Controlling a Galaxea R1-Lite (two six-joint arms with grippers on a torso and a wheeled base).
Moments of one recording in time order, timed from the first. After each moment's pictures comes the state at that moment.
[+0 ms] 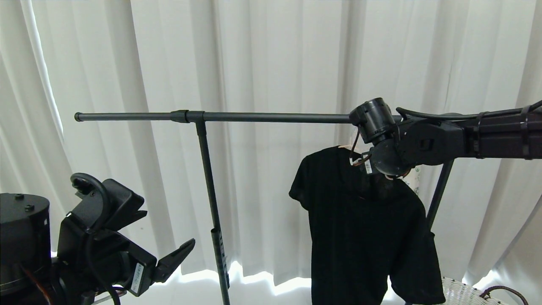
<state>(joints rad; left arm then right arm) -0.45 1.20 -0.41 -0.35 0.12 0.25 0.61 2.04 -1.66 0.38 -0.87 0.24</state>
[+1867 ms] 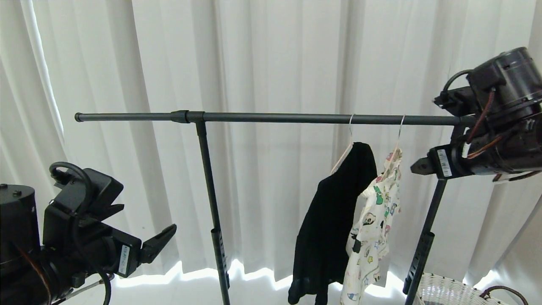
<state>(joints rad) -0.29 1.21 -0.41 -0.38 0.12 0.24 0.51 1.57 -1.39 0.55 -0.48 0.19</state>
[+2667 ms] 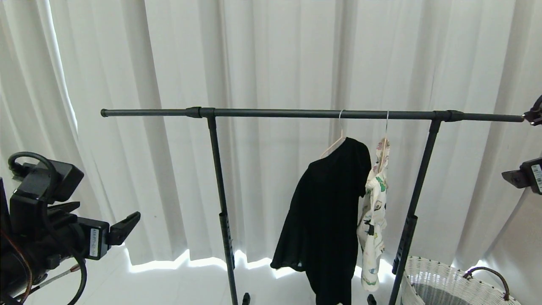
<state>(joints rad) -0.07 1.20 -0.42 -0.38 0.12 0.24 0.10 1.33 -1.02 0.16 -0.44 -0.26</state>
